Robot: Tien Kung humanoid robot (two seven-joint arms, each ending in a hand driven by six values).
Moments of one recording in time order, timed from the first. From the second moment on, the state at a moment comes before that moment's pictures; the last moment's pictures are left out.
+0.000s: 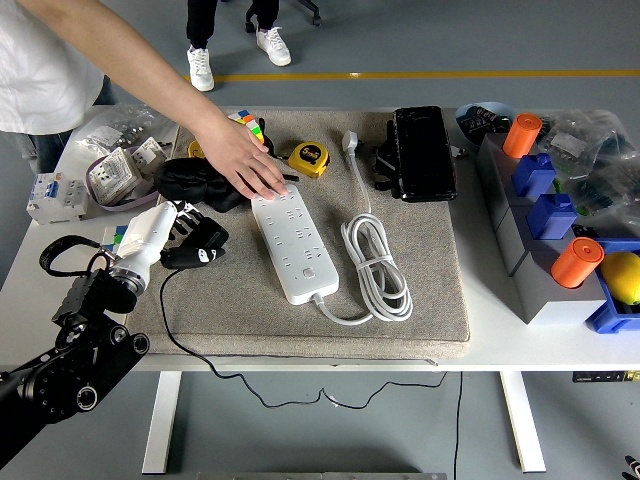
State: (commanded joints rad) left arm -0.40 0.20 -0.92 -0.94 1.83 0.41 0.08; right arm 0.01 -0.32 0.78 0.40 -0.10 -0.04 0.06
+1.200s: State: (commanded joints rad) left arm -0.48 0.26 -0.80 -1.02 1.61 0.33 -0.07; right arm 0.01 -0.32 0.78 0.40 -0.09 -0.04 0.06
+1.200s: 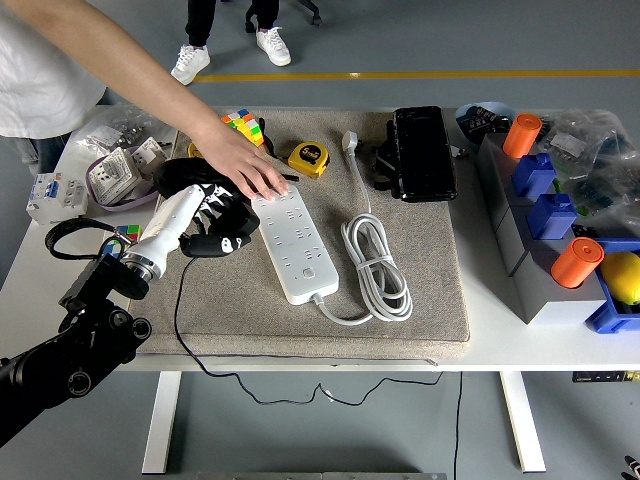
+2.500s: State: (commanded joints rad) left arm -0.58 0.24 -0.66 -0.93 1.61 0.28 -0.07; right arm 0.02 -0.33 0.77 0.40 -0.09 -0.04 0.06
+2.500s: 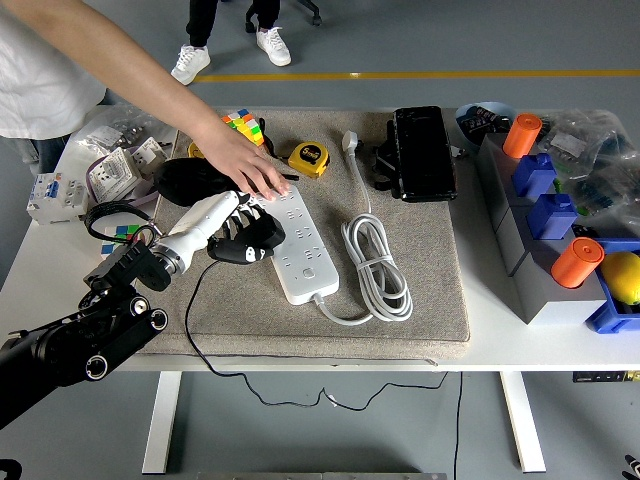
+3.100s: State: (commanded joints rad) left arm -0.58 0.24 -0.66 -0.93 1.62 0.26 -0.05; right arm 0.02 -0.33 0.78 0.40 -0.10 -0.04 0.06
